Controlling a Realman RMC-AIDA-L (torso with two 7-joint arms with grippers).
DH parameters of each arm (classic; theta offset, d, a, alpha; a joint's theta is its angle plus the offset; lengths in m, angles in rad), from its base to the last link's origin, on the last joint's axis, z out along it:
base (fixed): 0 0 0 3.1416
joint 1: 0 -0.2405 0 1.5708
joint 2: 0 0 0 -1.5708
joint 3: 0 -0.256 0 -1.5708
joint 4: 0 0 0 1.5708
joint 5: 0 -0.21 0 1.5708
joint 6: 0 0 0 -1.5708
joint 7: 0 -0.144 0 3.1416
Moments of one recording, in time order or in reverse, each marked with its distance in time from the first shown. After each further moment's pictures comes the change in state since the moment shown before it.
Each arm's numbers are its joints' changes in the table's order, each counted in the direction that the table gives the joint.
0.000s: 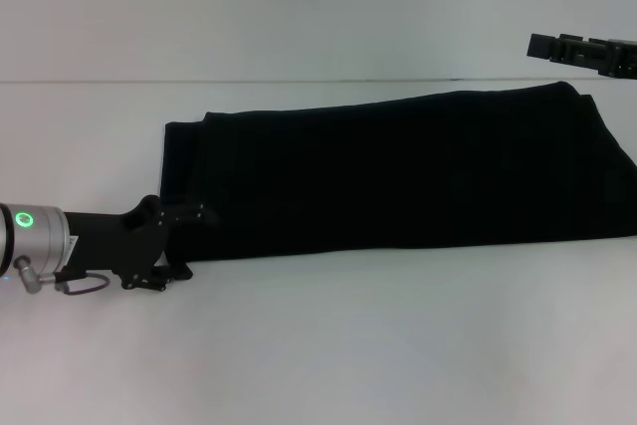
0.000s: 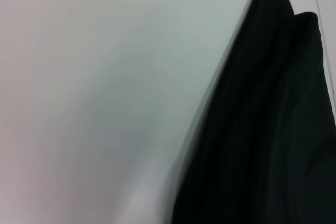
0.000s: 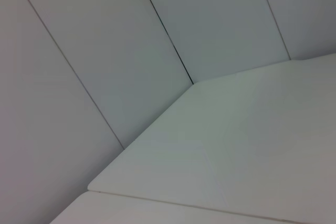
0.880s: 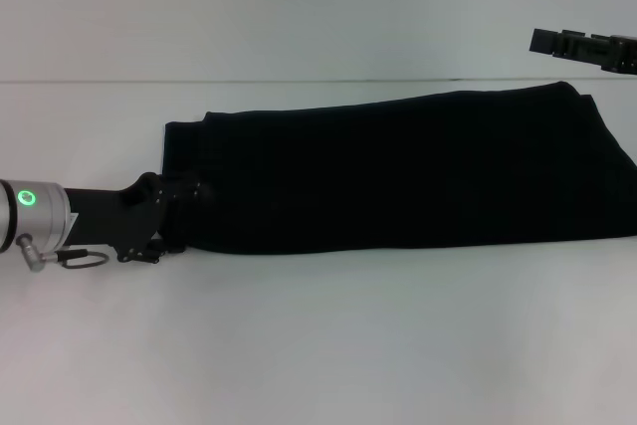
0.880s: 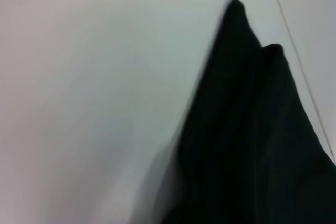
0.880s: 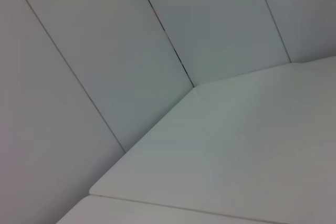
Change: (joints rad) left arm 0.031 0.008 0.000 0.000 0.006 -0.060 -0.065; right arm 0.000 -0.004 0.000 0.000 -0.010 -0.004 -0.008
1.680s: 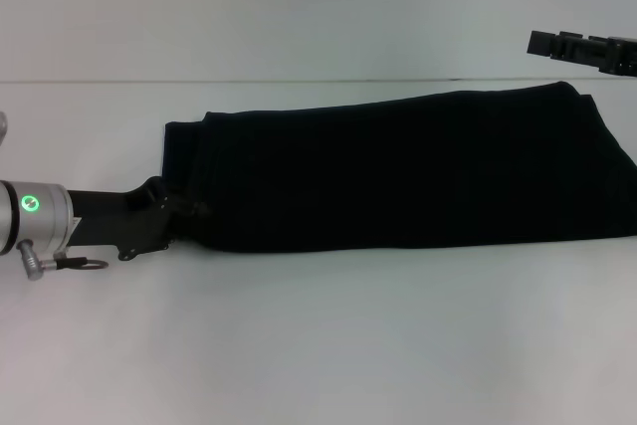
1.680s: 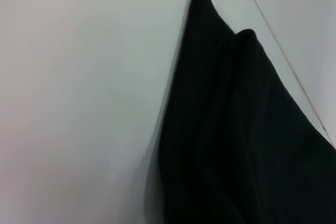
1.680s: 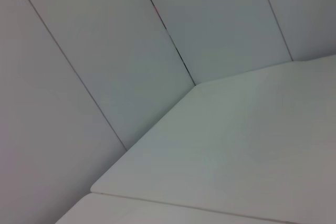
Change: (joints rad) left arm -0.001 -0.003 0.001 0.000 0.003 0.013 -0.130; right arm 0.000 0.002 0.007 0.002 -0.001 -0.001 0.000
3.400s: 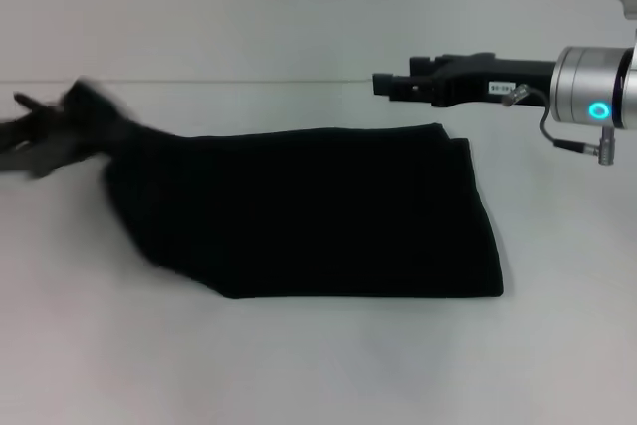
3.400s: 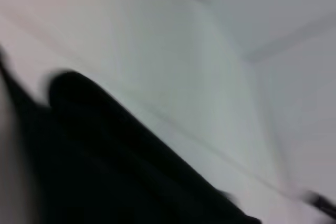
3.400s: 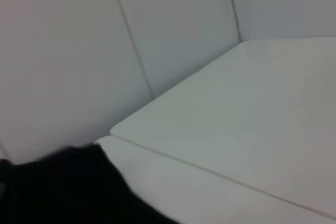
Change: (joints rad) left arm -0.082 0.075 0.181 -0.261 0.135 0.443 -0.350; right arm -0.132 0.154 0.260 -0.004 0.006 0.258 0.081
